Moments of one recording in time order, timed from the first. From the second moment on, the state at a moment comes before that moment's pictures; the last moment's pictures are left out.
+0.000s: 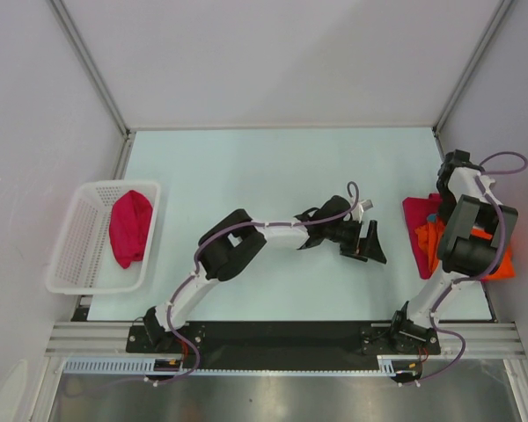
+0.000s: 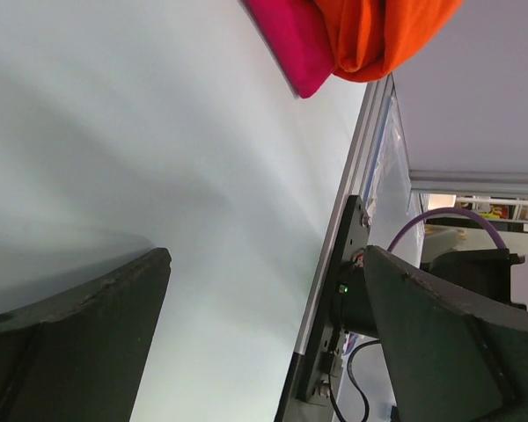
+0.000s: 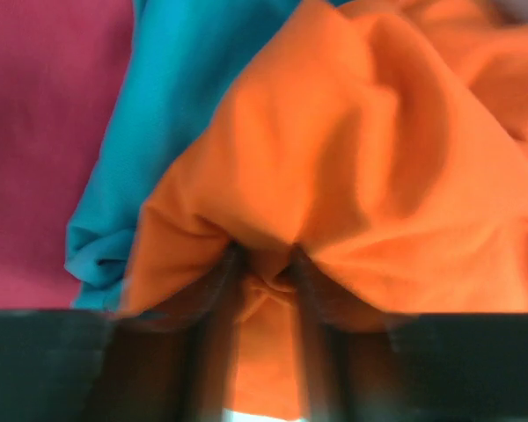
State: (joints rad) left arm -1.01 2.39 1.65 0.24 0.64 -0.86; right arm -0.35 1.83 1.36 -0.86 0.59 0.50
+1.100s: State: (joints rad) left arm -0.99 2.39 1.66 0.23 0.64 -0.86; right arm -0.23 1.82 1.44 -0.88 0.60 0.49
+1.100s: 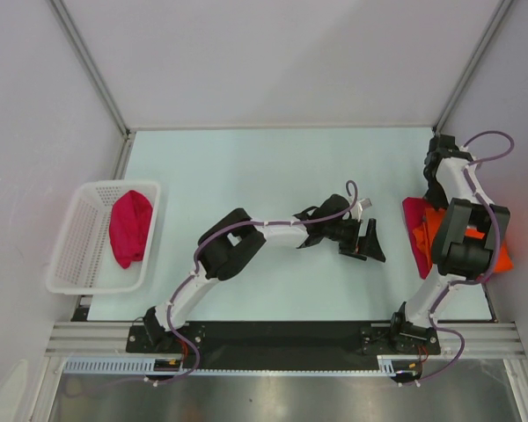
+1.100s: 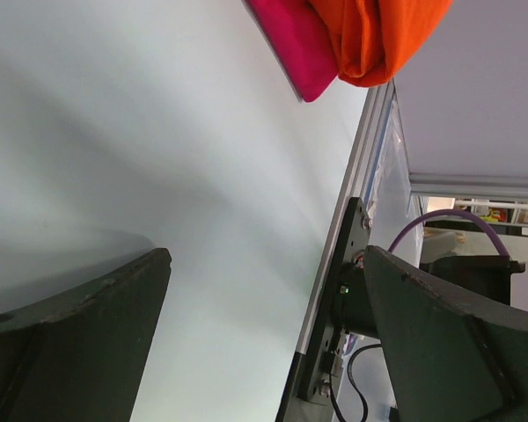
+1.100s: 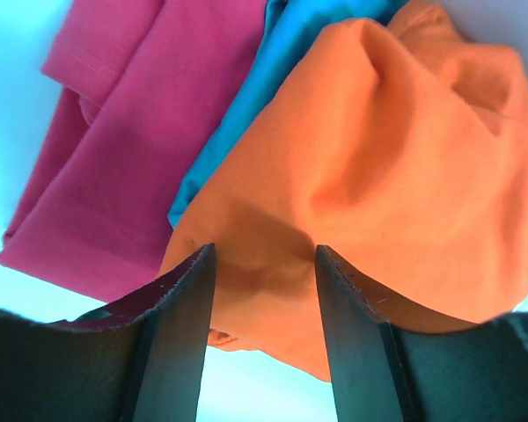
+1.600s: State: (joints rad) left arm -0.99 2.39 1.64 0.26 0.65 -0.86; right arm -0.38 1.75 1.31 -0.86 0.63 0.54
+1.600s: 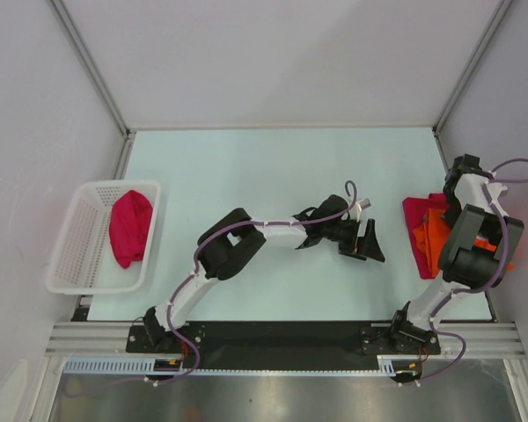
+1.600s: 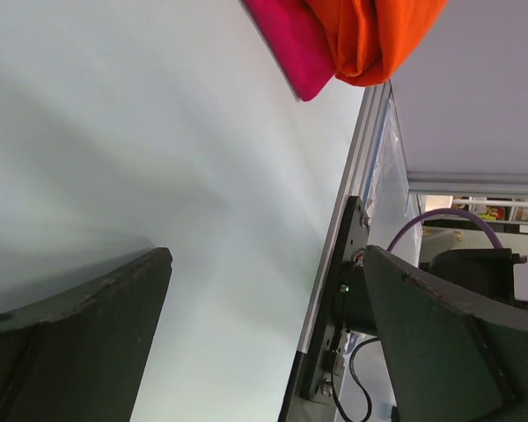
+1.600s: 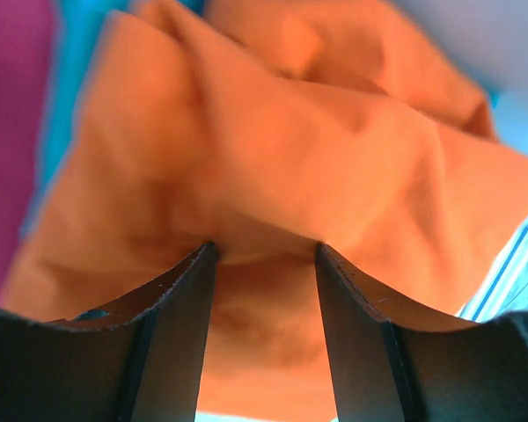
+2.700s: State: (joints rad) left arm -0.98 2.30 1.52 0.24 0.61 -0.84; right arm -0.39 1.67 1.40 -0.86 0.67 0.55
